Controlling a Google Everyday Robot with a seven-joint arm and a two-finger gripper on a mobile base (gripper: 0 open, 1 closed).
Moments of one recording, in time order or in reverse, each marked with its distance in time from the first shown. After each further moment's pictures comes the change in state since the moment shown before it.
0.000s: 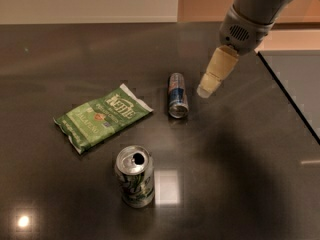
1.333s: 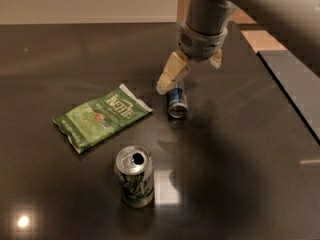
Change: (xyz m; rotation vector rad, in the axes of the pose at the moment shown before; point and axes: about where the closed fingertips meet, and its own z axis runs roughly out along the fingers) arm -0.060 0.011 0.055 0.036 0.077 0.362
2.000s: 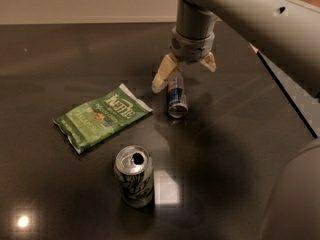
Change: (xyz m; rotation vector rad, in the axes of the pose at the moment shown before) arm -0.021 -0.014 0.031 0.030 0.051 0.114
